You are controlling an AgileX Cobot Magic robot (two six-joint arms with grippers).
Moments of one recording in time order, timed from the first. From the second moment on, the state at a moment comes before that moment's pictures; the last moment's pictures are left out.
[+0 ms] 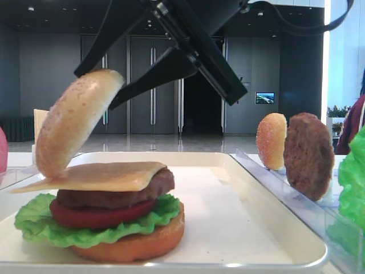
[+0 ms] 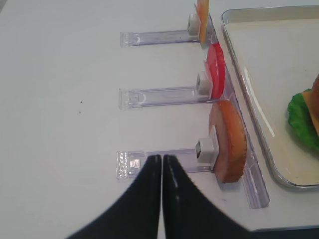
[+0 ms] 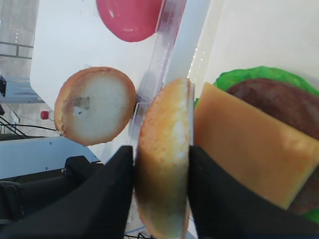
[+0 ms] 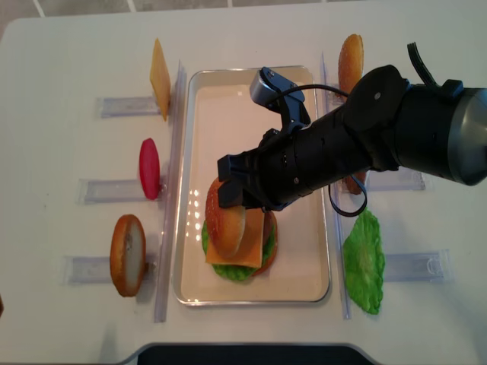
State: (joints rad) left arm -0.02 -0.02 -0.47 0.02 1.11 0.02; right arm 0.72 1.70 -0.99 1.26 0.60 -0.53
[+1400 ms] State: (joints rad) left arm -0.02 -0.02 -0.47 0.02 1.11 0.02; right arm 0.72 1.70 -0.99 1.08 0.58 -0.46
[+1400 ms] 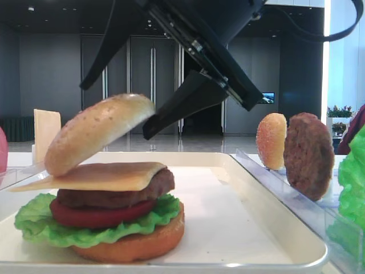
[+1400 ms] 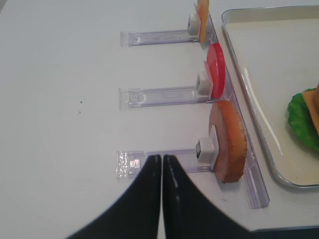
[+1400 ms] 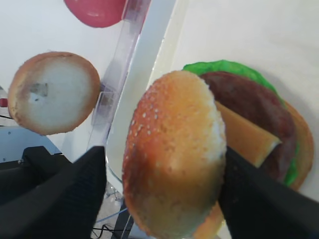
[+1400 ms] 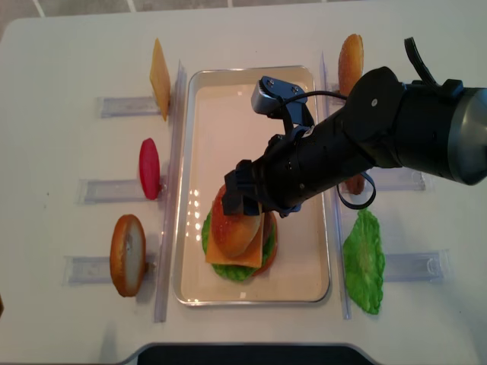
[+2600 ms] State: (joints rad) left arm -0.02 -0.02 -0.47 0.02 1.11 0.02; right arm 0.72 1.66 -1.00 0.69 0.58 -0.12
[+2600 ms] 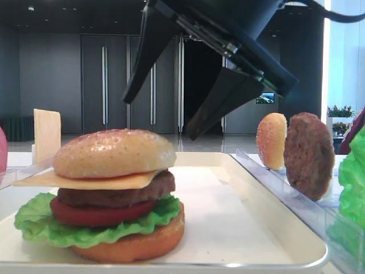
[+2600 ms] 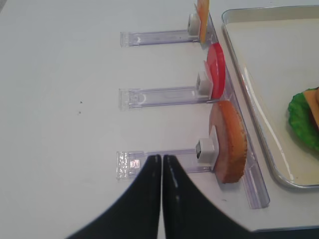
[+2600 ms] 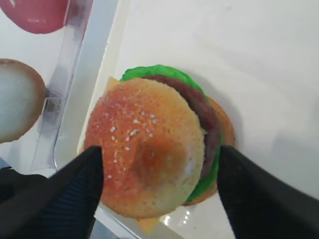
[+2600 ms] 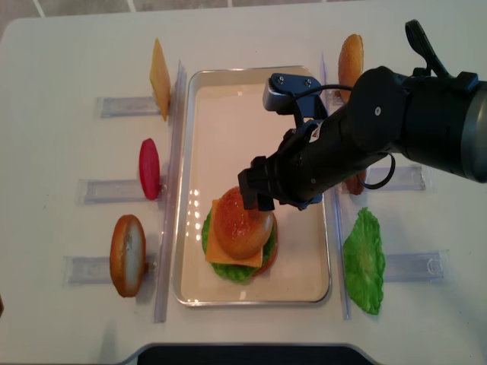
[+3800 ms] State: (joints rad) left arm -0.02 -0.02 -0.47 0.02 1.11 0.02; right arm 0.70 1.60 -1.31 0.06 0.99 0.31
